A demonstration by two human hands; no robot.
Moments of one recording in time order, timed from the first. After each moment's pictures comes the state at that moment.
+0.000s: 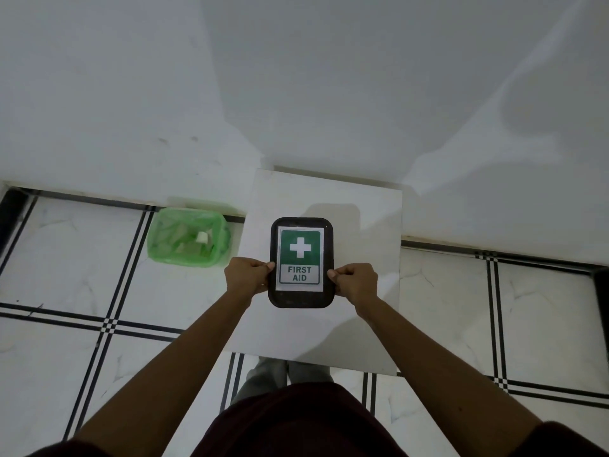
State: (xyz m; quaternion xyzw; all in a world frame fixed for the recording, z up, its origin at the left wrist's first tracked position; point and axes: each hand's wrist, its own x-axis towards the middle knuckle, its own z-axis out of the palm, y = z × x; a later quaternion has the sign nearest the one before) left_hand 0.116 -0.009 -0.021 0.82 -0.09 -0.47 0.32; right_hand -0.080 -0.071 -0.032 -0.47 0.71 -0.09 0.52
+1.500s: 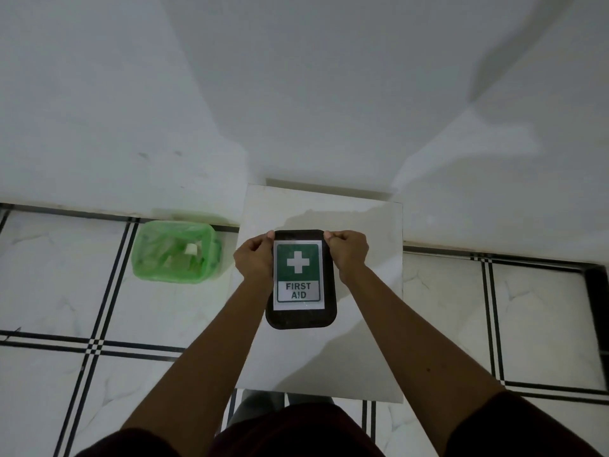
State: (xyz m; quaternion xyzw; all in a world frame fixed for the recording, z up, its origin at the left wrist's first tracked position) left_hand 0.118 -0.099 -0.043 0.76 0.04 -0.42 0.49; right_hand -0.016 -0.162 -0.030 -0.42 0.75 -0.19 0.48
